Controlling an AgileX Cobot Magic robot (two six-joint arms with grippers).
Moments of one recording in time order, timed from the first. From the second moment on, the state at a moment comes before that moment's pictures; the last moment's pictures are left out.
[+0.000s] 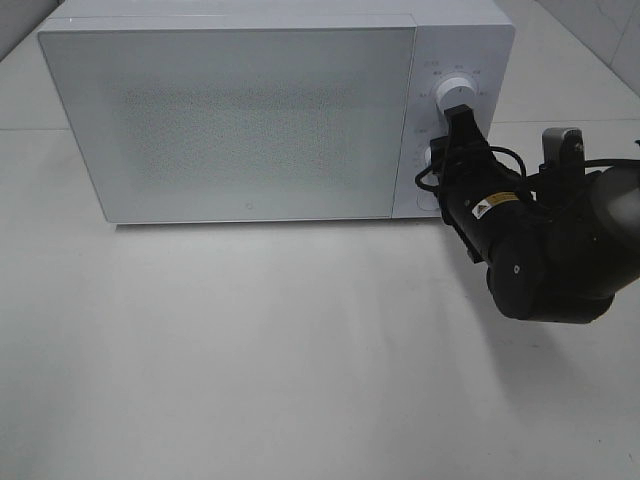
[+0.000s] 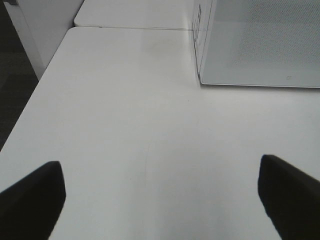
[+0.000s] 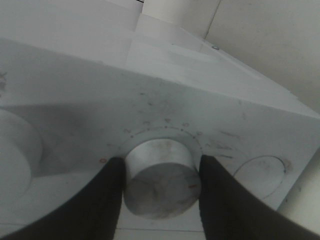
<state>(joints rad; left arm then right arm) 0.05 0.00 -0.50 -0.05 1.04 0.02 0.50 2.02 -0.68 0.48 -1.17 1.15</state>
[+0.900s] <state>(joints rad) 0.05 0.00 -0.50 -0.05 1.04 0.02 0.50 2.02 -0.68 0.50 -1.17 1.51</state>
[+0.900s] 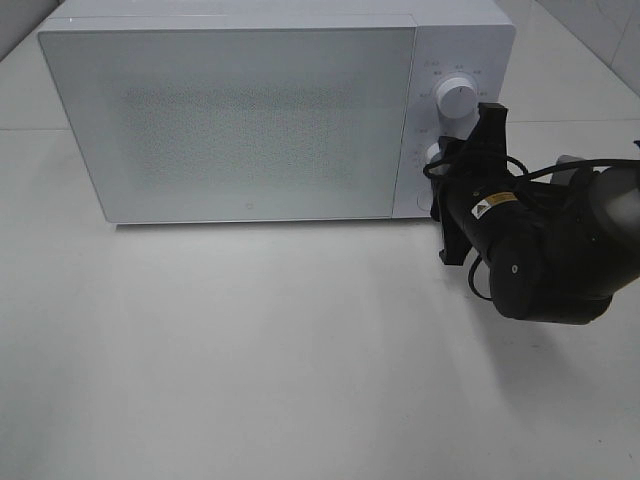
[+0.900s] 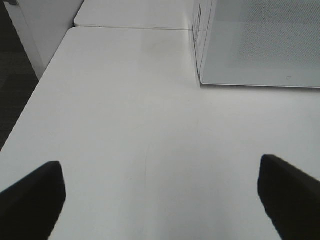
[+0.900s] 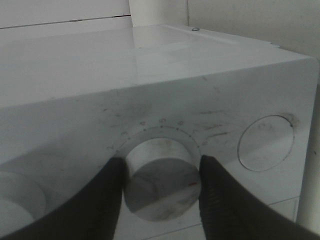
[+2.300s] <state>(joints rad) 0.05 0.00 -0.50 -0.05 1.04 0.02 0.50 2.02 -0.62 0.37 -1.21 1.54</state>
